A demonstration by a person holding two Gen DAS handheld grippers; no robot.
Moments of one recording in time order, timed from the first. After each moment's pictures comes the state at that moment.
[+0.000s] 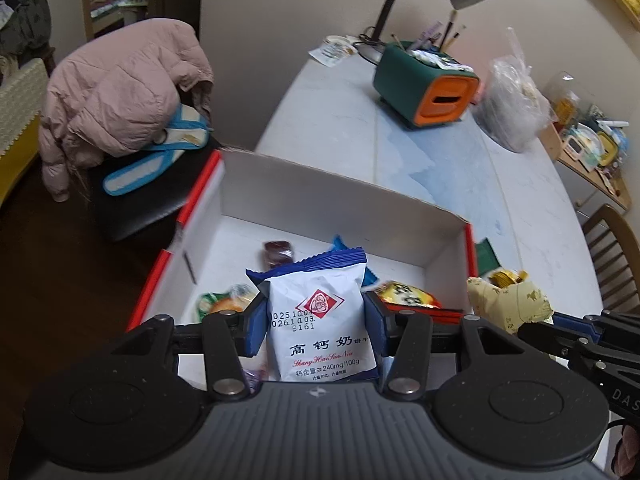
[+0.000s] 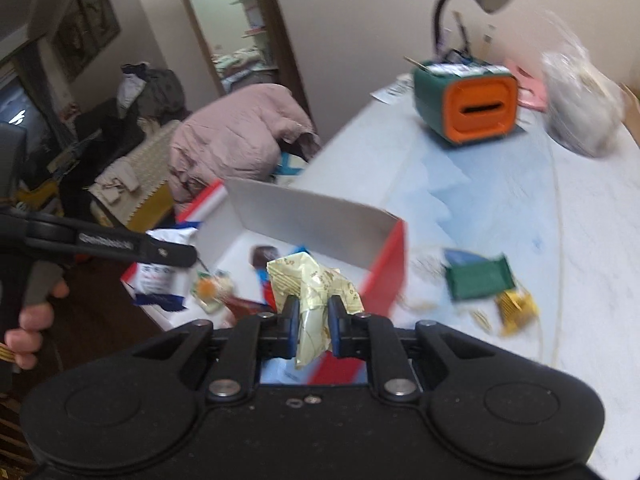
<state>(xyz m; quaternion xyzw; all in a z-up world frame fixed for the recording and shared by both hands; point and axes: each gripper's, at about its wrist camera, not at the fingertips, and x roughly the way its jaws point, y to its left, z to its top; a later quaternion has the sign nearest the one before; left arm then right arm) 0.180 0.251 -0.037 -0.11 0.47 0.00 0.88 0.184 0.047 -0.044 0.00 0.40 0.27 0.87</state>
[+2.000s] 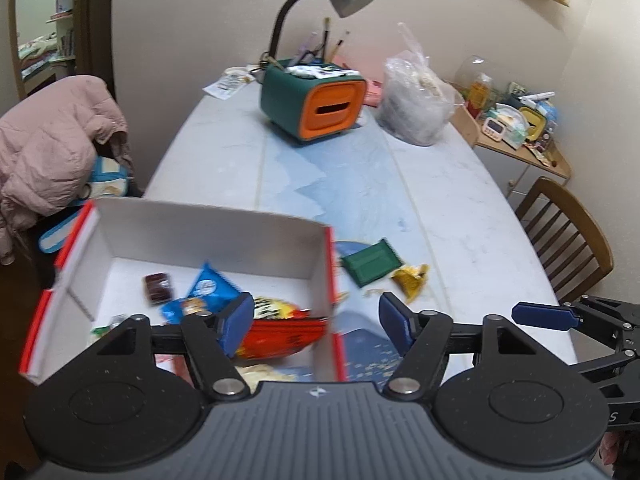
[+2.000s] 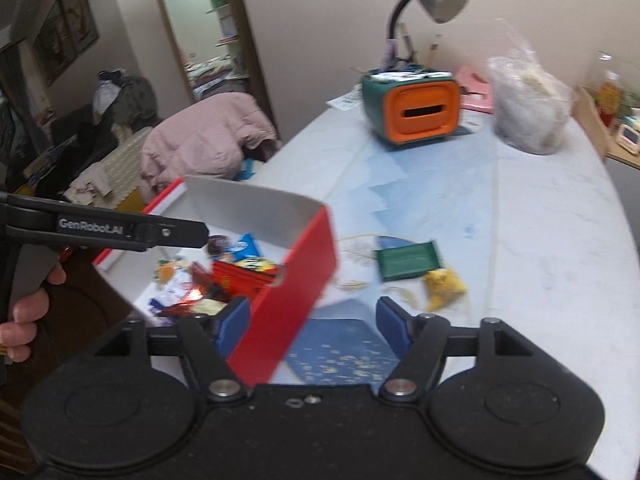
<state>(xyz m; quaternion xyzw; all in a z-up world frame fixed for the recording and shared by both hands) 0.172 0.136 -0.017 -0.07 0.41 -0.10 0.90 0.155 -0.027 -0.037 -0.01 0.39 0.21 0.90</state>
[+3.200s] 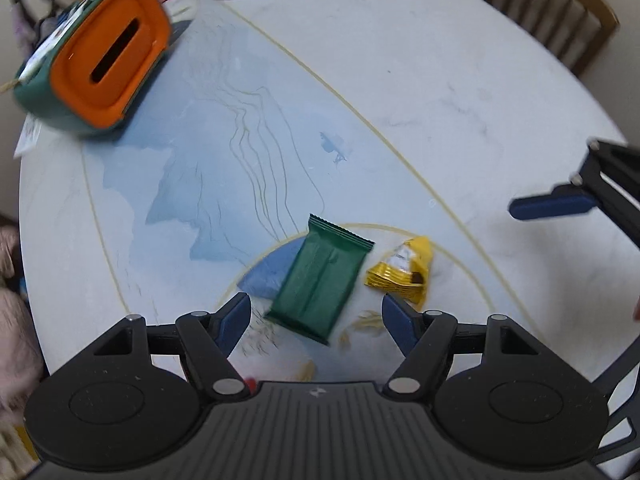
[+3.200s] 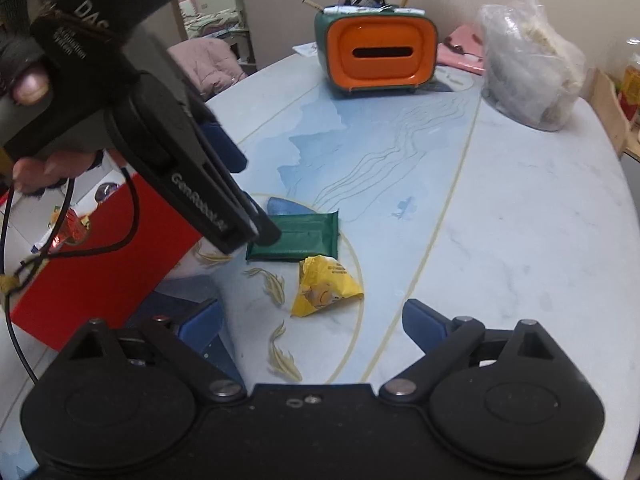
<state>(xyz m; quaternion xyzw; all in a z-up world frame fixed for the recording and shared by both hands) 0.365 -0.046 -0.120 0.26 0.56 -0.24 0.75 0.275 -0.105 -0.133 -0.08 0.43 0.25 0.86</state>
